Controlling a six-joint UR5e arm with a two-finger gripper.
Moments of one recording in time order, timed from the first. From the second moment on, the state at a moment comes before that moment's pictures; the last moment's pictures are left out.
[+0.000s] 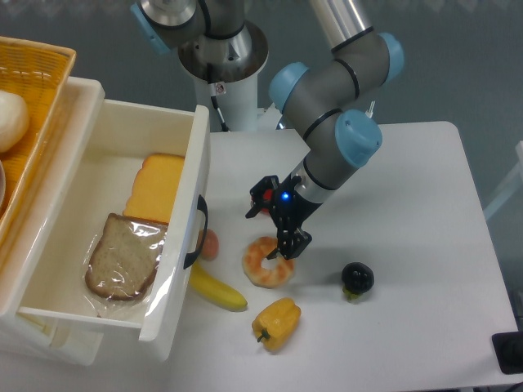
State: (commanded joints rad) arm 2.66 -1.93 -1.88 -1.15 0.96 1.89
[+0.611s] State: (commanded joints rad) arm 2.65 -1.94 -1.89 -1.22 0.84 1.80
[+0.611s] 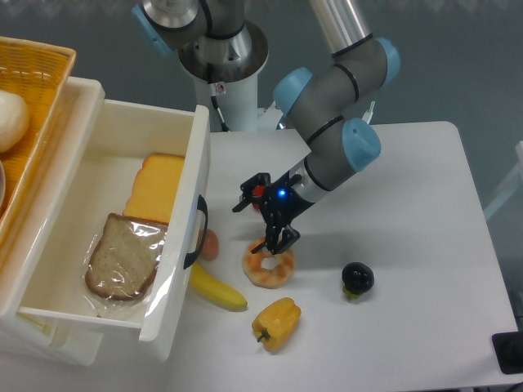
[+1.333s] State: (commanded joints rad) arm 2.60 -2.00 -1.92 -1.21 0.85 1.87
